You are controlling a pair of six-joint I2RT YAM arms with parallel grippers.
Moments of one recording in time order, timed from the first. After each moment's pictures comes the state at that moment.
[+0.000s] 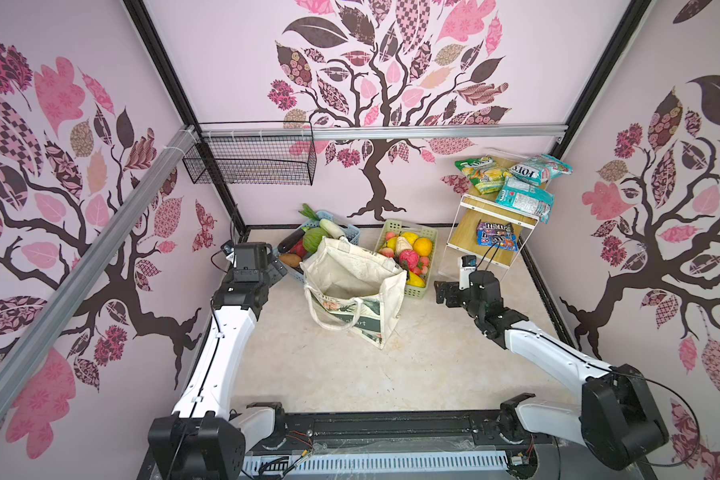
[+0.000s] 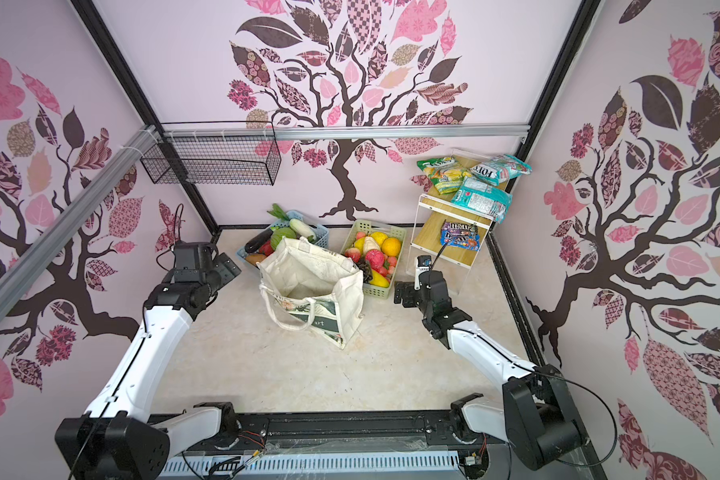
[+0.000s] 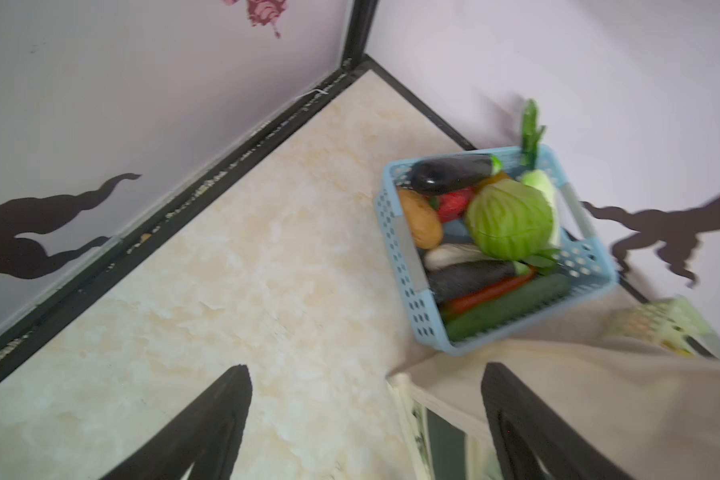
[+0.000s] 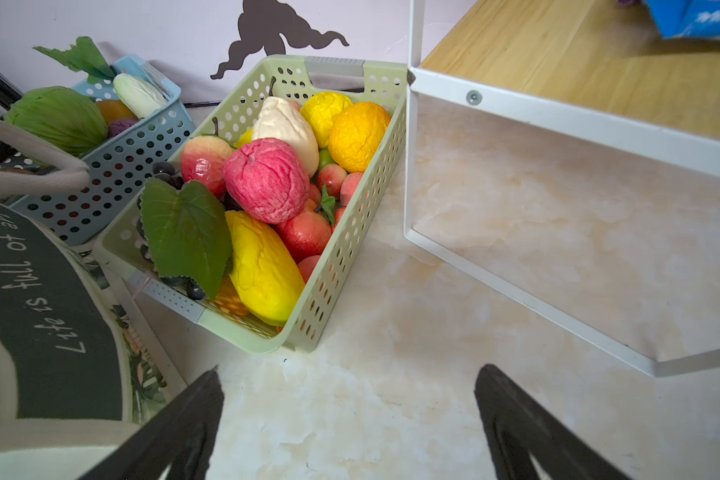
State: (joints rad) left arm -0.04 1.16 1.17 -0.72 -0.28 -0.62; right arm 0.34 1.23 0.66 0.07 0.08 0.26
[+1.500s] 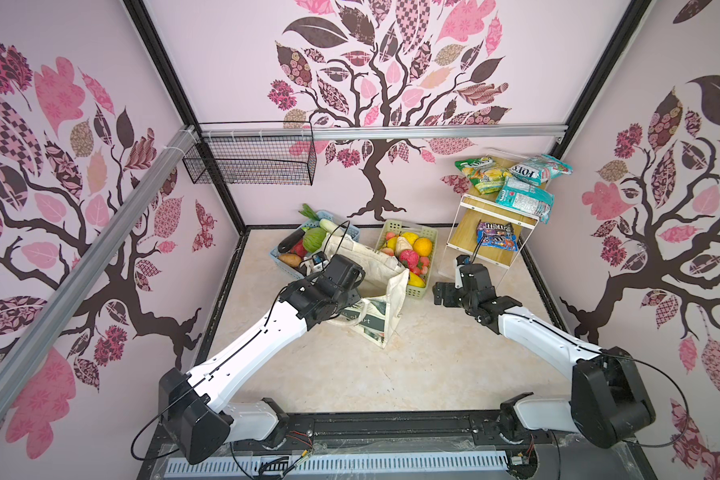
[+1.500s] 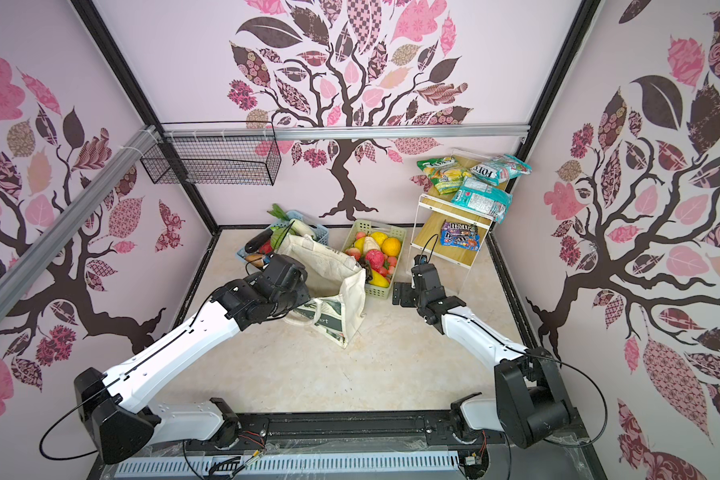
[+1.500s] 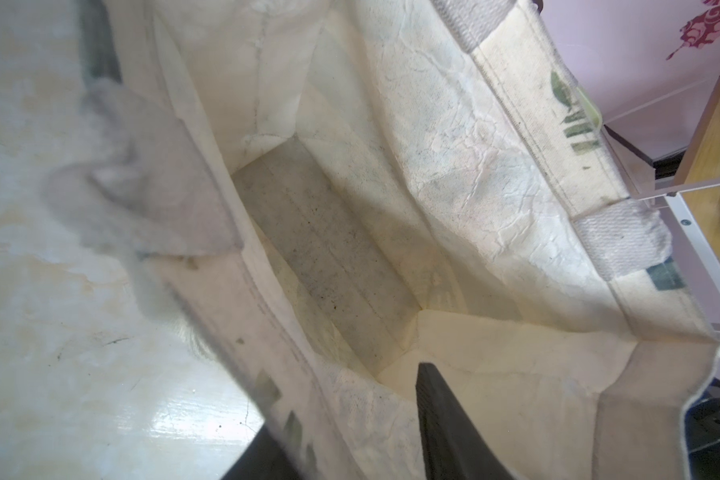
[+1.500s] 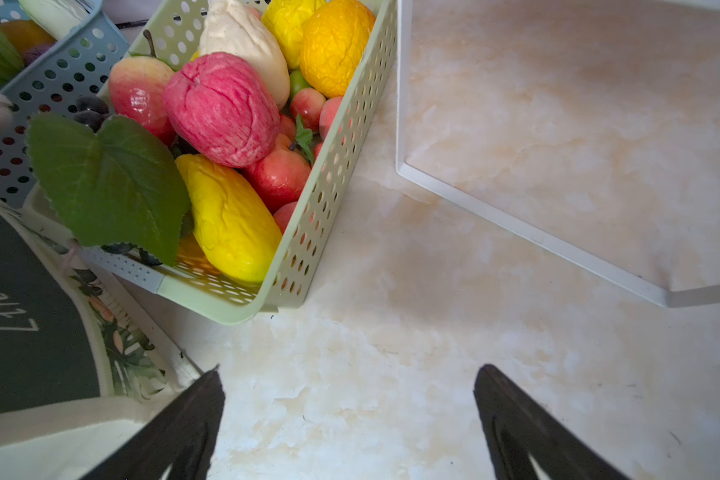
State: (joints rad) left arm -0.71 1.32 1.26 -0.87 -0.31 -0.98; right arm 0.34 1.33 0.78 -0.18 0.09 0.32
